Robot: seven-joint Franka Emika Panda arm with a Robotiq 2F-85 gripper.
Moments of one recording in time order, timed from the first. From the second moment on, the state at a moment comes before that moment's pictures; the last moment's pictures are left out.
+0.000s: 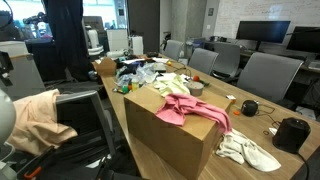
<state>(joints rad) 0.43 -0.37 0.48 -2.45 -0.05 1.70 0.24</state>
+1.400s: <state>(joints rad) 0.01 -0.44 0.05 -2.44 -0.07 1.80 0.22</state>
